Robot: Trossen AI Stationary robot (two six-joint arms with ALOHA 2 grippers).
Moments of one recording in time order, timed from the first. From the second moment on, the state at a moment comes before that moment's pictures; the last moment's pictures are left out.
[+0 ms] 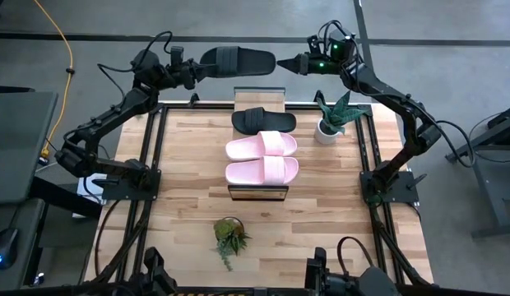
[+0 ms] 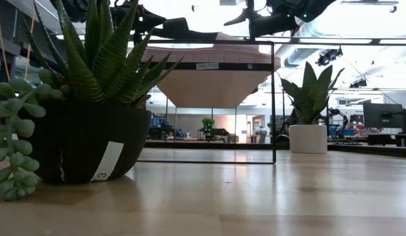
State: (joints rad) left arm 1.11 1.26 0.99 0.43 0.74 -0.76; right arm -0.86 1.59 1.46 0.01 -0.71 0.69
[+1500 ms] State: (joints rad) left arm 1.05 1.37 1.12 0.39 0.75 -0.73; right arm -0.86 1.59 1.46 0.02 -0.68 0.67
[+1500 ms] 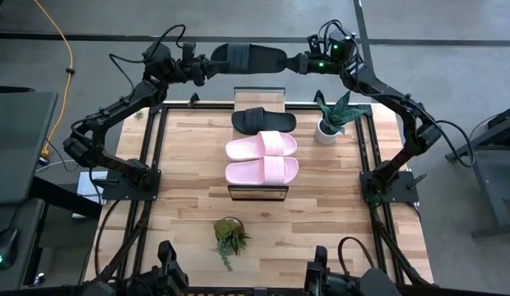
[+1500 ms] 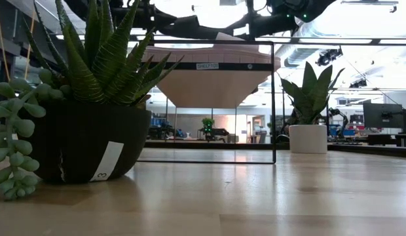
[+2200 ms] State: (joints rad) left arm 1.05 1.37 1.12 0.37 0.73 -0.71; right arm -0.90 1.56 1.46 -0.04 -0.67 0.64
